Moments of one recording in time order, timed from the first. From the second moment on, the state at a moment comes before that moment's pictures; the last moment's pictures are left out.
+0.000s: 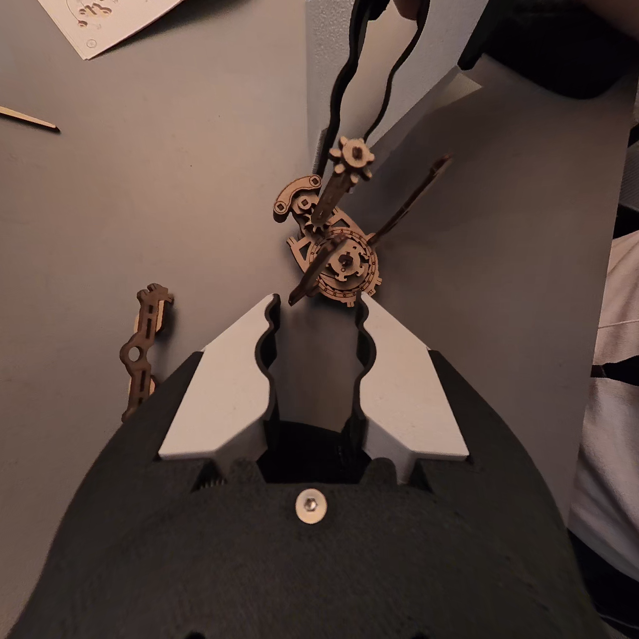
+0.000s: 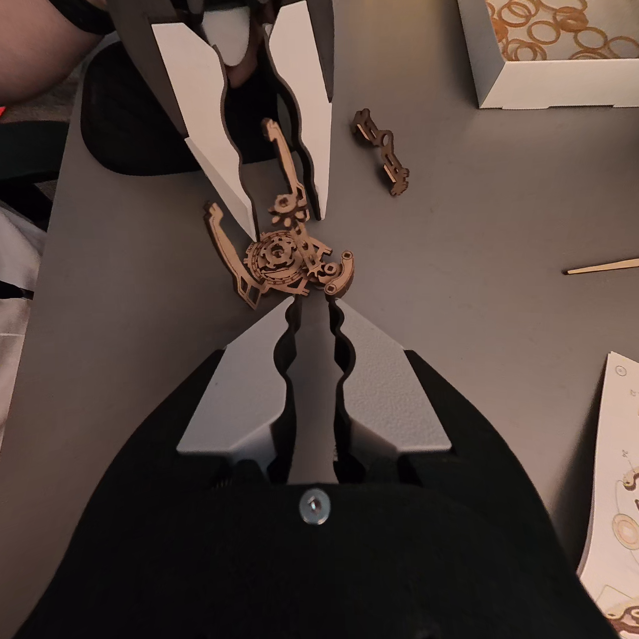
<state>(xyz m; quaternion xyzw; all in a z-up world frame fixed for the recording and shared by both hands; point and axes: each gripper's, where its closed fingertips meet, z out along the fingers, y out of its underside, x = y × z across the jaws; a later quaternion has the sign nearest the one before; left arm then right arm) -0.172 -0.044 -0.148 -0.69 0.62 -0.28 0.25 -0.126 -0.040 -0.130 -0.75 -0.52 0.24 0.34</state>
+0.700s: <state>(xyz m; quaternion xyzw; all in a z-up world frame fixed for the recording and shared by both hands) -0.172 -0.045 -0.147 -0.69 0.62 -0.28 0.25 -0.127 -0.037 -0.129 -0.74 -0.52 0.23 0.35</state>
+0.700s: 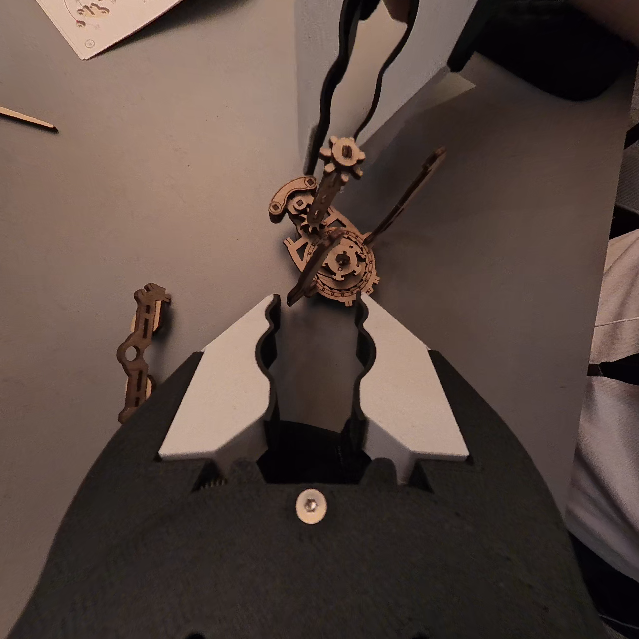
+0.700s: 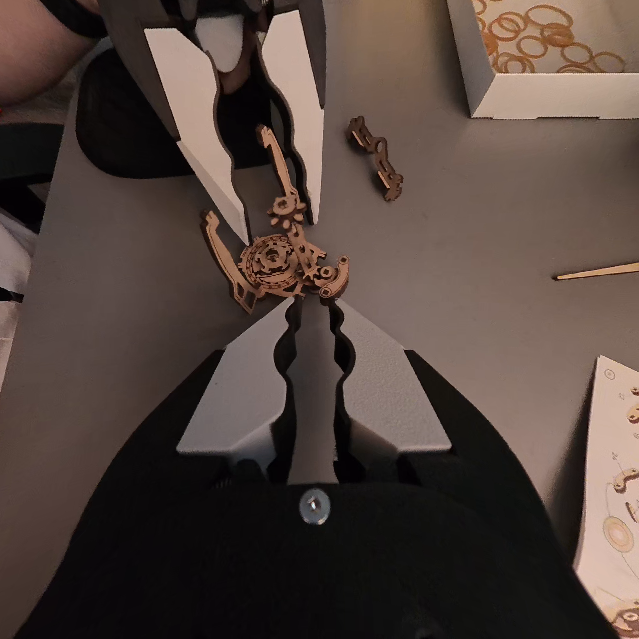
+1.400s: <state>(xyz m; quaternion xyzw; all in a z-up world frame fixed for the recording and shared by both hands) -0.172 -0.046 -0.147 -0.69 0.62 -0.28 0.25 -0.131 -0.029 -0.117 -0.74 -0.50 0.27 0.37</state>
